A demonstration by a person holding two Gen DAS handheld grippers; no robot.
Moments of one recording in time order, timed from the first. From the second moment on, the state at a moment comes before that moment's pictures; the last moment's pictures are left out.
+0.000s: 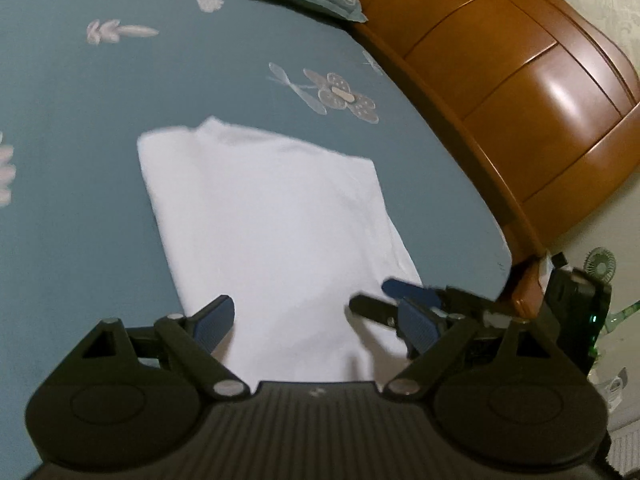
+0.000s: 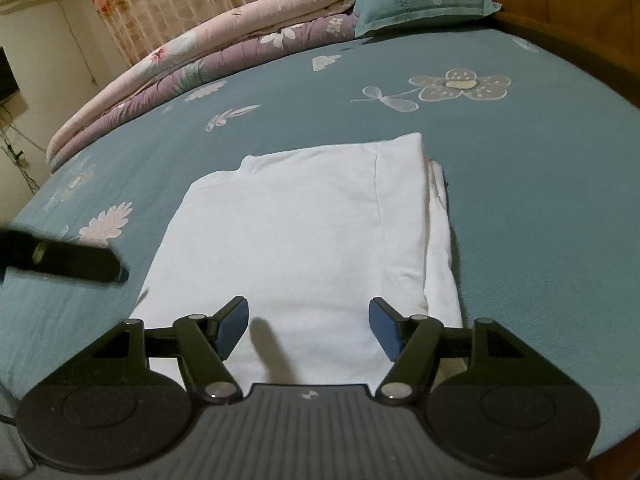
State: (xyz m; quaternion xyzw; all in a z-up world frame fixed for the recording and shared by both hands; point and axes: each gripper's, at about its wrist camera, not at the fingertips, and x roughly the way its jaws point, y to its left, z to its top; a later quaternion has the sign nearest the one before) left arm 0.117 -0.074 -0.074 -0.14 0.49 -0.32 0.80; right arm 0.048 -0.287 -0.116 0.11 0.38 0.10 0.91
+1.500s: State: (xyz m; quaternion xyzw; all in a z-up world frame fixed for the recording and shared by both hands) left arm 0.094 -0.044 -0.082 -0.11 0.50 -0.24 0.82; right arm 0.004 -0.332 -0.120 0.13 0.42 0.09 0.89
